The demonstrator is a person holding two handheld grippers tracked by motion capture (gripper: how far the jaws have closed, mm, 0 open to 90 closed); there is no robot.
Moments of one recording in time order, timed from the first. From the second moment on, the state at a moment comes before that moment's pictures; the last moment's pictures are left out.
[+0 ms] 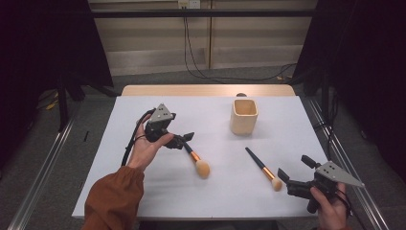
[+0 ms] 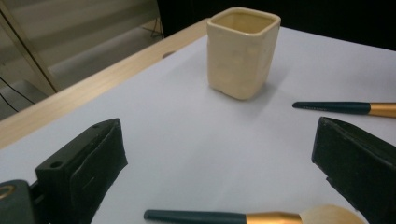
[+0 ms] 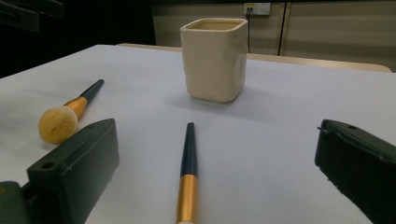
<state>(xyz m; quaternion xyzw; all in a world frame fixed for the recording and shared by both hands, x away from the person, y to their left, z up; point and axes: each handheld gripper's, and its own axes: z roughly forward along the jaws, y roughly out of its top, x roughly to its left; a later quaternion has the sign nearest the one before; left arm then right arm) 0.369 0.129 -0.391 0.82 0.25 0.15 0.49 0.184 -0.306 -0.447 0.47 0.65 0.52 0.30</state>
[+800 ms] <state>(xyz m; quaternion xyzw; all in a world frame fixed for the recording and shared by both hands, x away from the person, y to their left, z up) 0.373 0.123 -0.385 0.92 0.20 0.07 0.32 0.185 -0.304 -0.448 0.47 0.65 0.51 0.30</state>
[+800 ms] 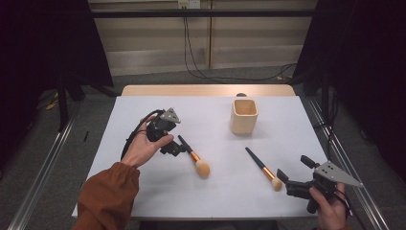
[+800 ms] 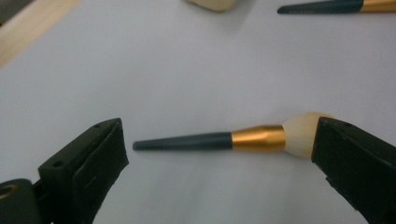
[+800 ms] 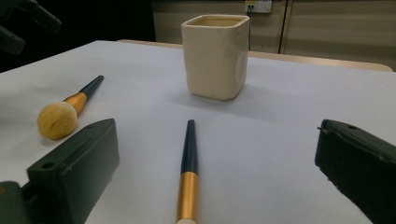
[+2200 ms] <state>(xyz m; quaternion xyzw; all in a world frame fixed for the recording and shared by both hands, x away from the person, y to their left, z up) 0.394 0.080 -0.426 0.98 0.03 0.01 0.19 0.186 -0.306 -0.450 0.47 0.66 0.51 0.29</state>
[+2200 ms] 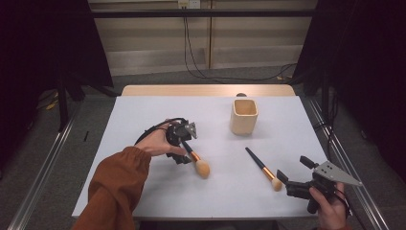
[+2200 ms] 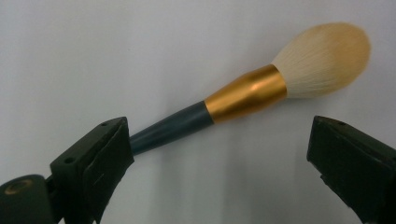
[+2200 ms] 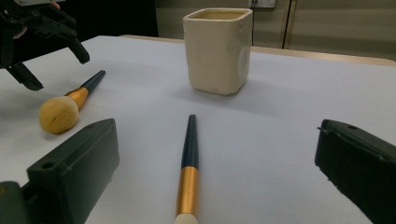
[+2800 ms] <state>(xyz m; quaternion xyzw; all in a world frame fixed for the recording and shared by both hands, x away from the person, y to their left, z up) 0.402 0.063 -0.442 0.99 -0.03 0.01 0.14 0.187 -0.306 -0.451 0.47 0.66 0.51 0.29</state>
